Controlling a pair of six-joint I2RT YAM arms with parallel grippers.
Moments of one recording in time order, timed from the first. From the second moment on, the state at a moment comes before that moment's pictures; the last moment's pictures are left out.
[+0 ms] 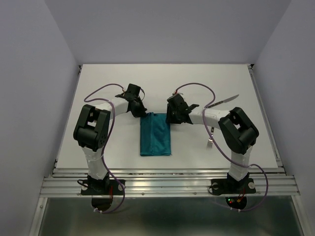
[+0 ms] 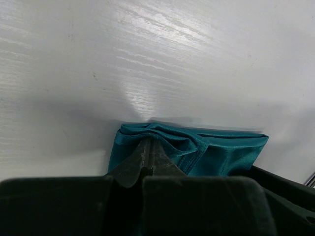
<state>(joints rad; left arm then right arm) -0.37 1.88 1.18 -0.33 0.09 -0.77 0.68 1.91 1.20 -0.20 0.15 0.67</state>
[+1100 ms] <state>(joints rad) -0.37 1.85 1.14 -0.32 0.08 -0.80 0.74 1.97 1.31 -0.30 0.28 0.66</state>
